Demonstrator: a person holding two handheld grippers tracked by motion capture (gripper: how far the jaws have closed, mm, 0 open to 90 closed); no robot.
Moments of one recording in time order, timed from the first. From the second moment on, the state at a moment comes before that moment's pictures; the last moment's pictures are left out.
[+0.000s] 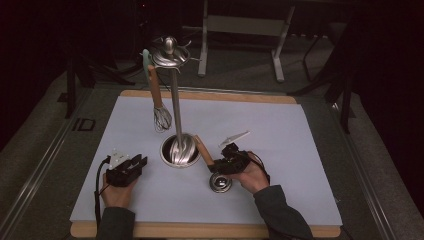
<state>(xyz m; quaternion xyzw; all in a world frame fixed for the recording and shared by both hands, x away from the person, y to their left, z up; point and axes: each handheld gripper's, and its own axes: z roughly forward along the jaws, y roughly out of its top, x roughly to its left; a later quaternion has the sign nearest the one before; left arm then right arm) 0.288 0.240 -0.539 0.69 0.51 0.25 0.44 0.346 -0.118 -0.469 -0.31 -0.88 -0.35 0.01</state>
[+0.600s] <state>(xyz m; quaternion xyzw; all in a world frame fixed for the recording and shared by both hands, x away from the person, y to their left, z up) 0.288 0.239 -0.540 0.69 0.51 0.25 0.44 0.343 -0.120 -0.453 -0.31 -0.87 -0.38 0.00</state>
